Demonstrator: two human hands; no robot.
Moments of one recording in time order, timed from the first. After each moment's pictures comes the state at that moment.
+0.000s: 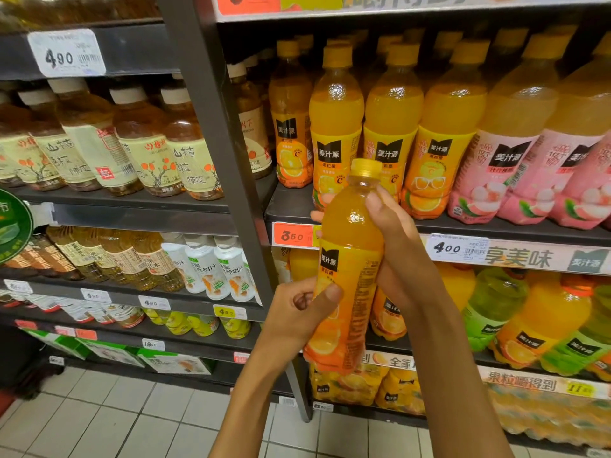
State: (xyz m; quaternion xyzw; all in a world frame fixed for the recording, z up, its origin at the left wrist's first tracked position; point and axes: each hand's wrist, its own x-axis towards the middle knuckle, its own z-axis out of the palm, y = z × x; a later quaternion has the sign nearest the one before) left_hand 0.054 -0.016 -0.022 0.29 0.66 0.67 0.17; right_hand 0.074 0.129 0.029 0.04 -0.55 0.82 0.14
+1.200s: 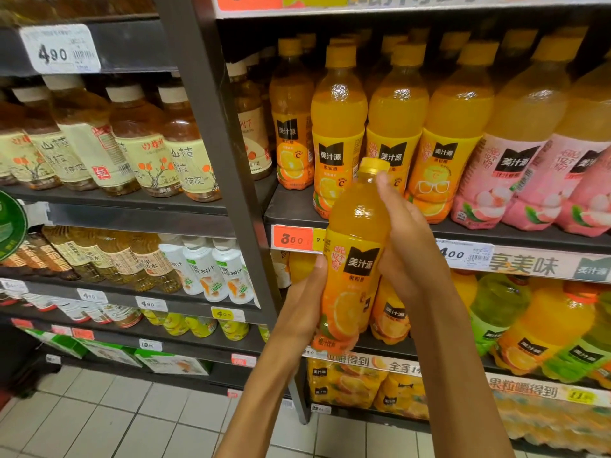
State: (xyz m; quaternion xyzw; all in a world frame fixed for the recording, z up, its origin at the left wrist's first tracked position) left_hand 0.049 0.004 -0.012 0.13 0.68 0.68 0.25; right_hand 0.058 0.141 0.034 -0.07 -0.54 0.83 0.16
